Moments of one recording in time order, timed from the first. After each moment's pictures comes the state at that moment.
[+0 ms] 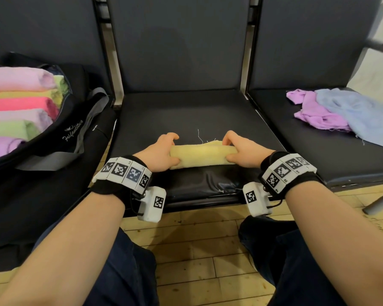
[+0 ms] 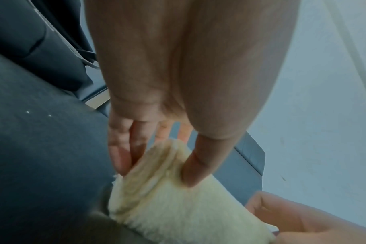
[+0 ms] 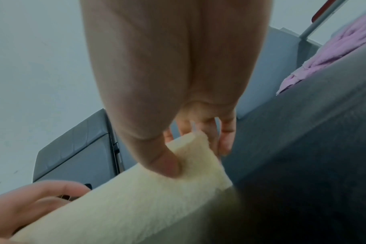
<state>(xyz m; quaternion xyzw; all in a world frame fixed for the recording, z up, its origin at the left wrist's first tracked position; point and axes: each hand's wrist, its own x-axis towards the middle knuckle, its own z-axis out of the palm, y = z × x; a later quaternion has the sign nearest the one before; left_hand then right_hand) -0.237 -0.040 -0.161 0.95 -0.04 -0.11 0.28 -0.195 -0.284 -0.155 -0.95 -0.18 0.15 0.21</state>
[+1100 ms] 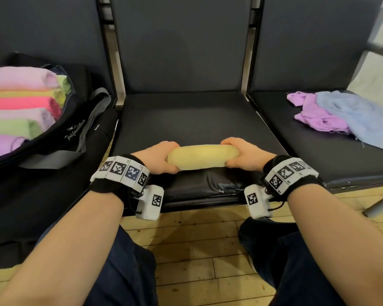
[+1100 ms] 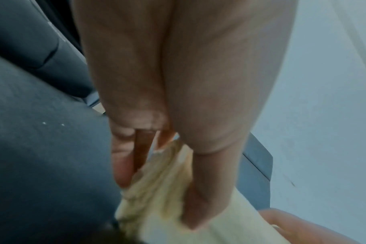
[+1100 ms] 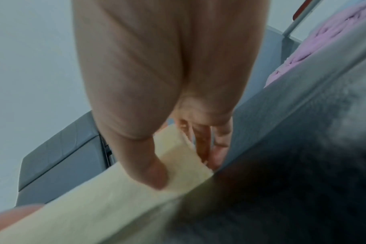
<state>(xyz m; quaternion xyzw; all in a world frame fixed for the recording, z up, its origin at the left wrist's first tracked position) -0.242 -0.033 -0.156 0.96 -0.08 -0.16 0.23 -0.198 -0.287 -0.162 -0.94 -0.18 0.14 0.25</state>
